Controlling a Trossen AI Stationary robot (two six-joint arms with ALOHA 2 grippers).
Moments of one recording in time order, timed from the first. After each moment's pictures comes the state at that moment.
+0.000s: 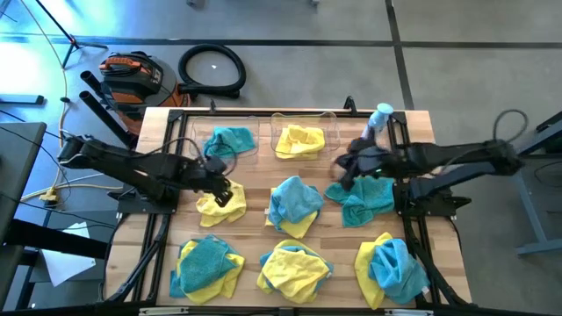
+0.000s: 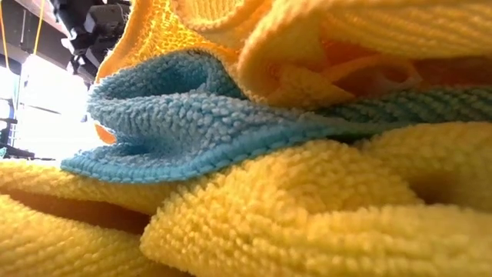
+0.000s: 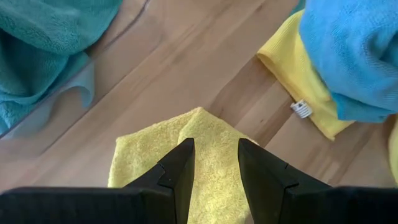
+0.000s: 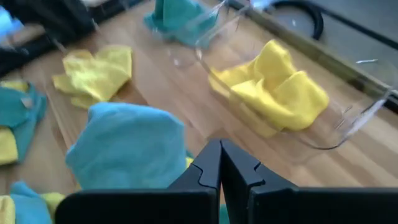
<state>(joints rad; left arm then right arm) -0.16 1.06 0.81 -0.84 -0.37 -0.85 0.09 1.08 1.02 -0.72 0.44 0.60</state>
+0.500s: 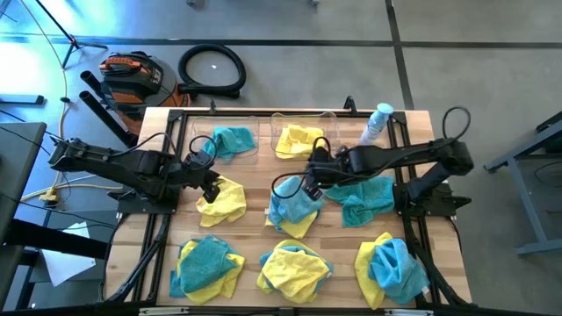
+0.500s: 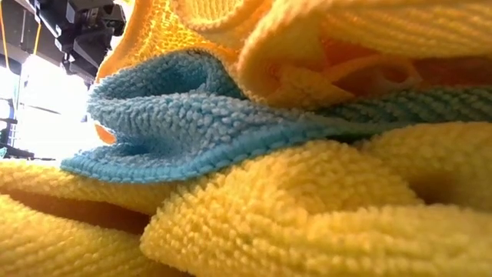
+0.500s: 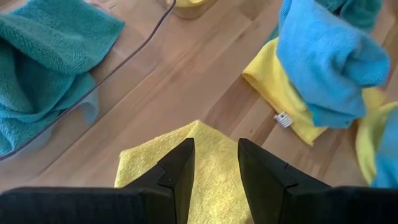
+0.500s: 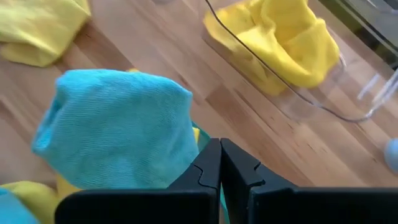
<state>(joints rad) -0.15 0.83 0.71 -0.79 -0.37 -0.77 0.12 1.62 1.53 -1.15 0.41 0.80</state>
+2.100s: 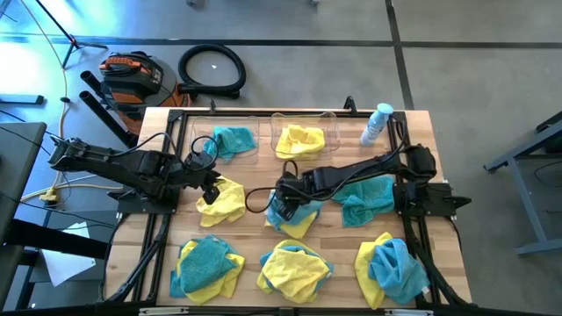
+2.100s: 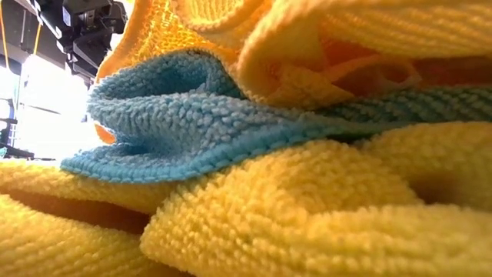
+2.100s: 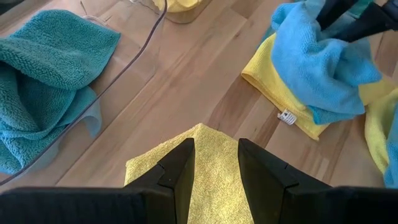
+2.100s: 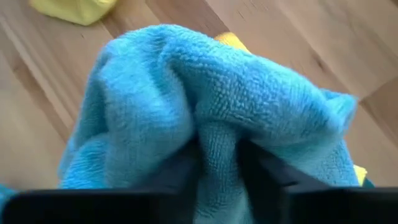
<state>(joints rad) -0.15 0.84 0.71 -0.78 -0.38 -0.68 0.10 1.94 1.43 -0.65 0.14 0.72</state>
